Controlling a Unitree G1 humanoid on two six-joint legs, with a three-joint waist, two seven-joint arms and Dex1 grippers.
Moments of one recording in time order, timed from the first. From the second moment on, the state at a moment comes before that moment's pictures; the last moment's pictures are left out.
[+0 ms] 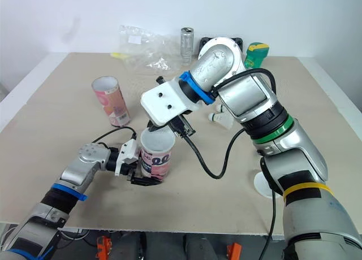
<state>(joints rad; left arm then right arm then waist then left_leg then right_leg) -0.50 0.45 -0.28 0.31 -0.24 0.02 -1.38 -1.30 -0.59 0.53 0.10 0.10 0.09 1.58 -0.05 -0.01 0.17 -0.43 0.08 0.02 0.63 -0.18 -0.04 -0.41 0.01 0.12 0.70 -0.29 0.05</state>
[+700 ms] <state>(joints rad) -0.51 0.45 -0.28 0.32 -0.24 0.02 -1.38 -1.26 -0.67 0.55 -0.01 0.14 0.08 1.57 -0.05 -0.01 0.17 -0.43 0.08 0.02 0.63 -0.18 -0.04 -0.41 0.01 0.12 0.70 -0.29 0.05</state>
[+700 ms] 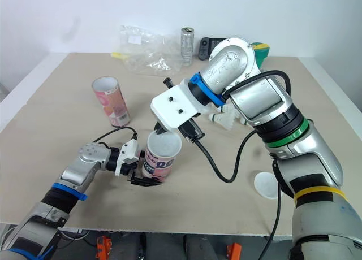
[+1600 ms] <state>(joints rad) -0.50 0.46 -0.28 0.31 -0.24 0.02 -1.39 -1.18 -0.65 0.51 -0.02 0.23 0.33 1.57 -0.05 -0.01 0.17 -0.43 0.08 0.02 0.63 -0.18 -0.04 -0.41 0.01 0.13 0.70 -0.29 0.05</state>
